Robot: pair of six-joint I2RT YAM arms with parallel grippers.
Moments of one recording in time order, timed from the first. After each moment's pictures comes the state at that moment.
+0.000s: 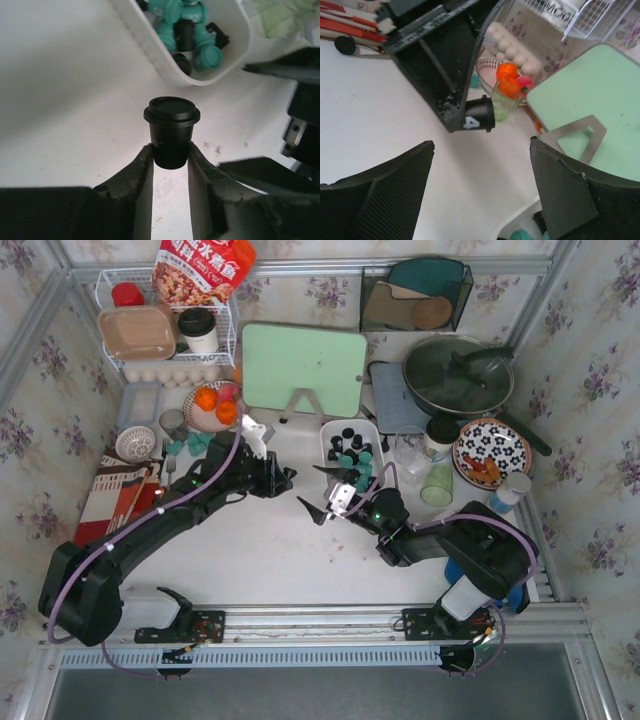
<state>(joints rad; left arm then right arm) -0.53 1.34 0.88 -0.12 0.32 -0.32 0.76 1.56 0.40 1.31 -0.31 -0.38</state>
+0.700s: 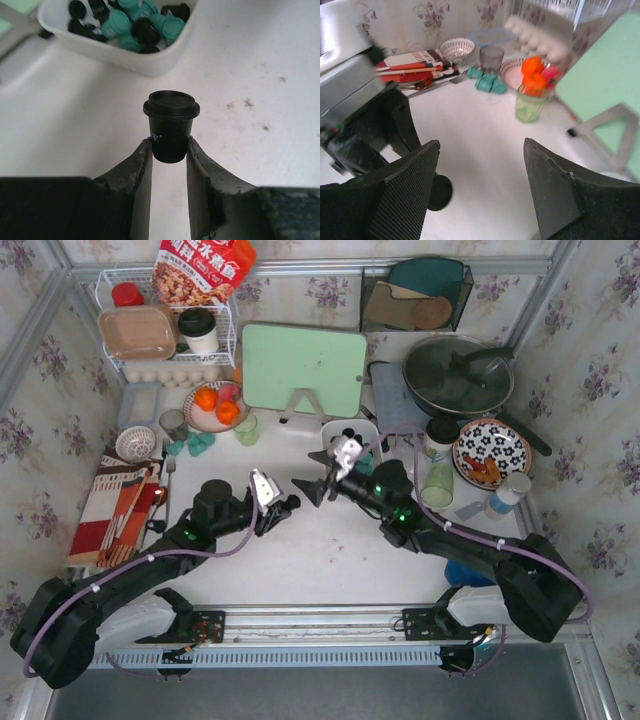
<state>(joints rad) -0.64 1.05 0.46 0.23 0.43 0.21 0.76 1.28 0.57 0.86 -0.31 -0.13</state>
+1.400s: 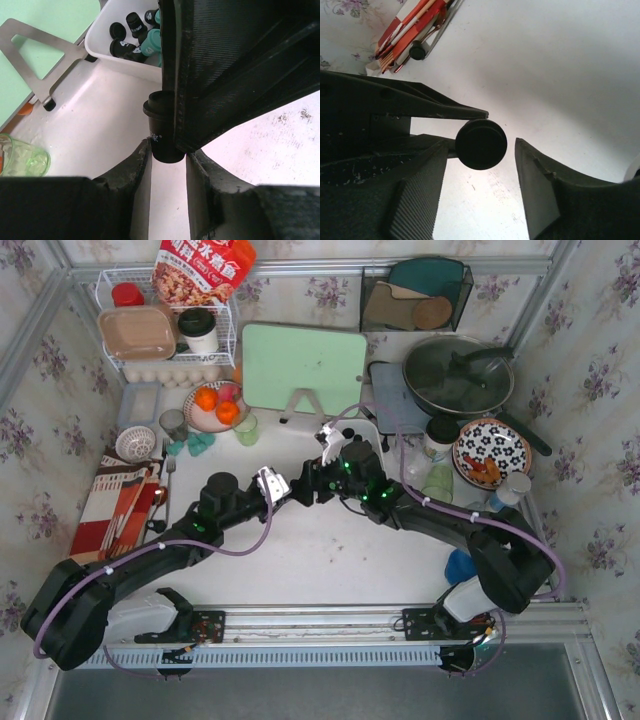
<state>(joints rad) -0.65 1.16 0.49 0.41 0.35 0.41 0.74 1.48 0.83 0.30 -0.34 0.45</state>
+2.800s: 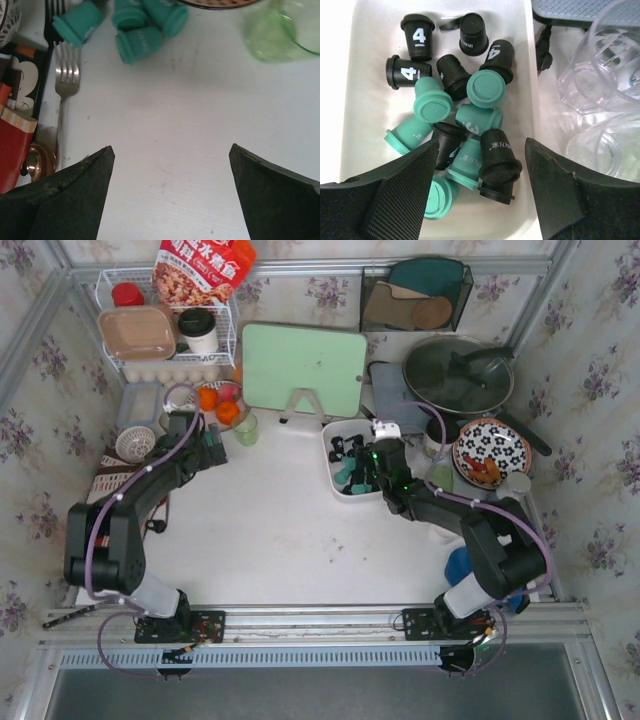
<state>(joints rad) -0.16 1.51 0.96 -0.19 -0.17 -0.27 0.48 1.57 0.75 0.25 0.29 0.21</state>
